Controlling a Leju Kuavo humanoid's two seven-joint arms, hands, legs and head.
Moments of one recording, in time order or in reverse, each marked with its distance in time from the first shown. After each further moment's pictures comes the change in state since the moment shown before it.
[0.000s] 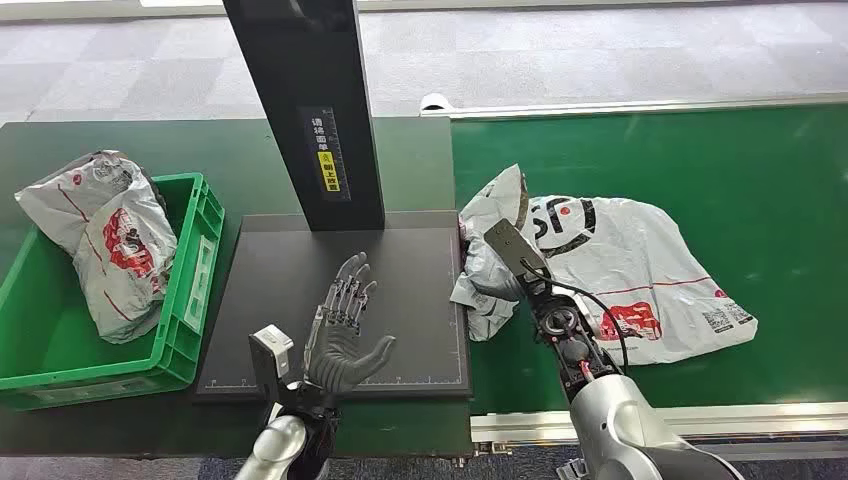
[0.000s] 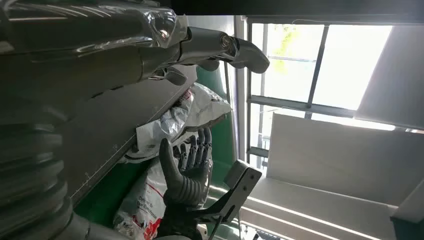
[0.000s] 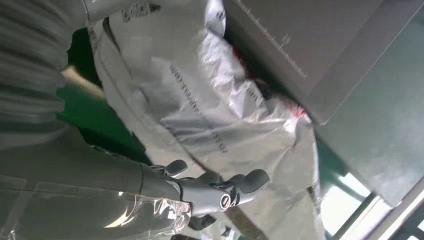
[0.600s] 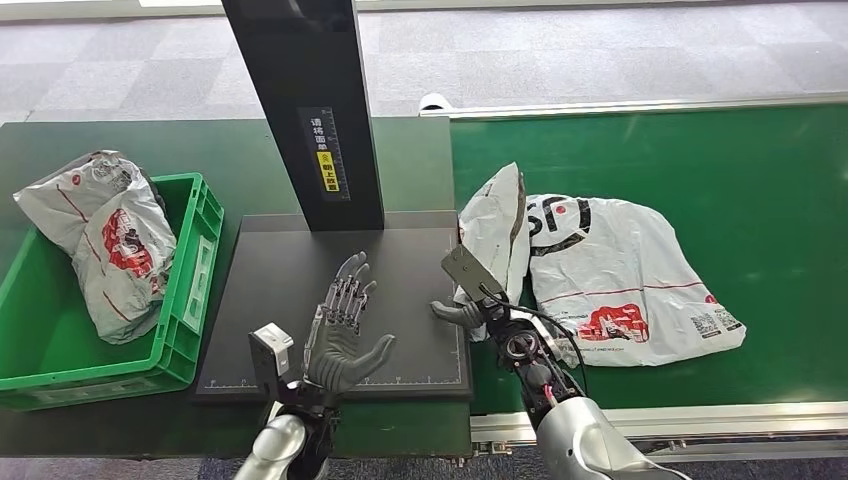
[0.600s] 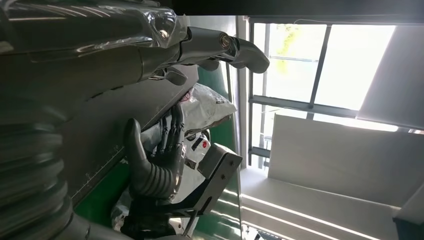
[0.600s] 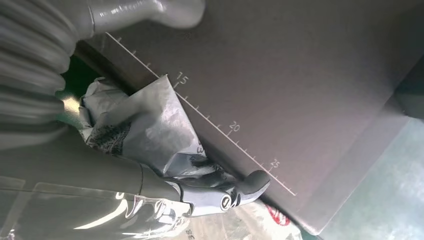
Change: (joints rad) left arm -0.002 -0.001 0.007 0.000 0.000 -0.004 0.010; right arm 0.070 0.080 0.045 0.008 -0.030 0.041 0.061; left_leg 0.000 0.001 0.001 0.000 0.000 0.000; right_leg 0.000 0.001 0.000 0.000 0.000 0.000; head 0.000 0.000
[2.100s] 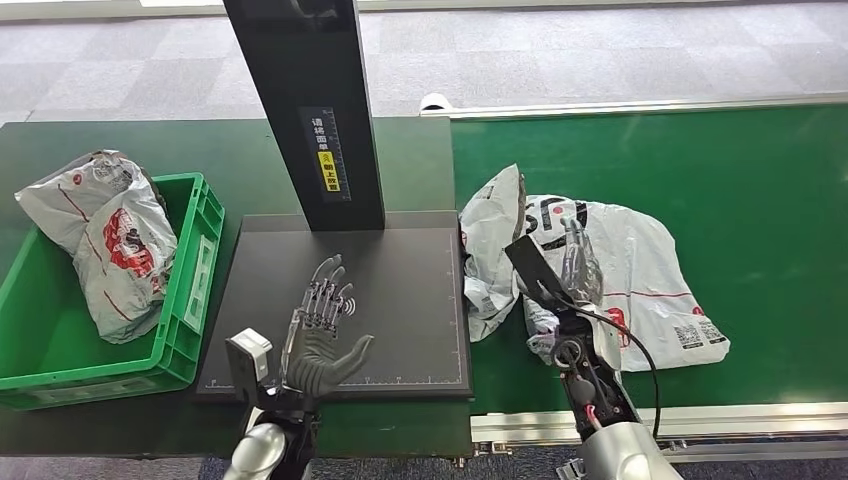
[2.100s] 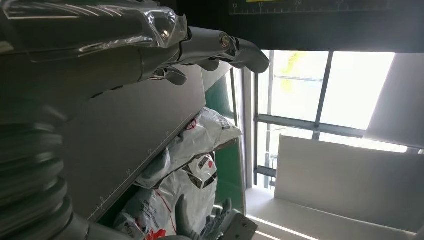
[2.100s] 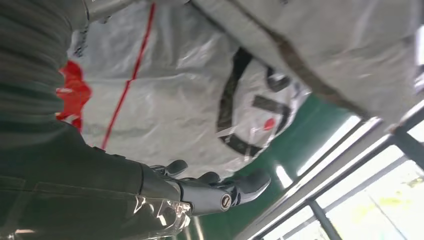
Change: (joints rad) left arm 0.076 -0.004 0.090 -0.101 -0.070 -0.011 0.052; right arm 0.153 -0.150 0.064 -0.342 0.204 -0.440 0.166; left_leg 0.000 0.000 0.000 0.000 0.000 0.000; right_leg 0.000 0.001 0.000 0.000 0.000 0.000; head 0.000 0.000
